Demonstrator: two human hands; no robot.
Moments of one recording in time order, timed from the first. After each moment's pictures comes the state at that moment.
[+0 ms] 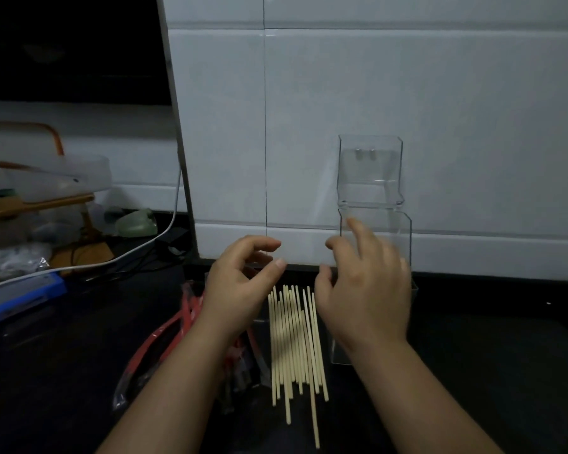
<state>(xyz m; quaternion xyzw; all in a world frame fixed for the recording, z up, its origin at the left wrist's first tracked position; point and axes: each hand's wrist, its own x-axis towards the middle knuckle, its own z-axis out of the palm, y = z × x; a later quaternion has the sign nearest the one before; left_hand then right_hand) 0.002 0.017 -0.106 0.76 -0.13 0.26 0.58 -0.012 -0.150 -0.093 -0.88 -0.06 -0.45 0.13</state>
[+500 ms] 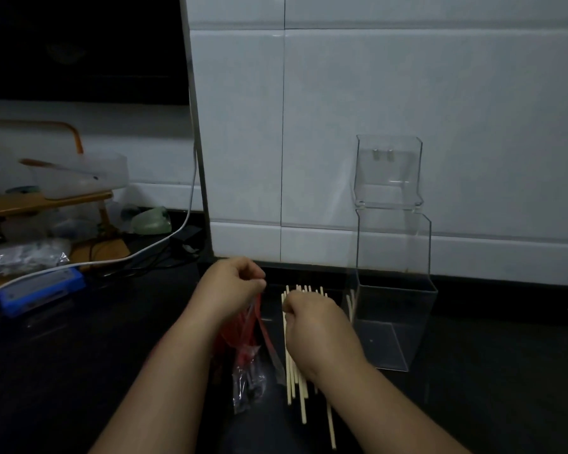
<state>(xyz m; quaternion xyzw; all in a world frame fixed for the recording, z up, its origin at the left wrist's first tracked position) 0.030 0.058 -0.118 0.88 0.03 0.13 0.46 -0.011 -0.103 -0.127 -0.95 -0.15 -0.13 0.23</state>
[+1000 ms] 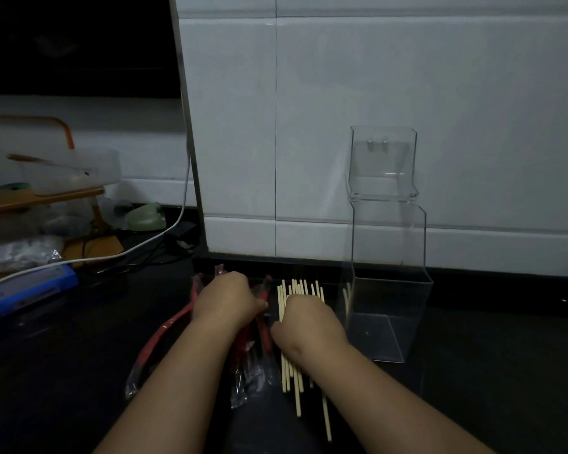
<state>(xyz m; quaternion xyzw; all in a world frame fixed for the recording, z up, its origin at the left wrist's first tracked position) 0.041 0.043 -0.139 0.98 0.09 0.05 0.16 0.005 -0.094 -0.137 -0.98 -0.08 0.00 0.20</state>
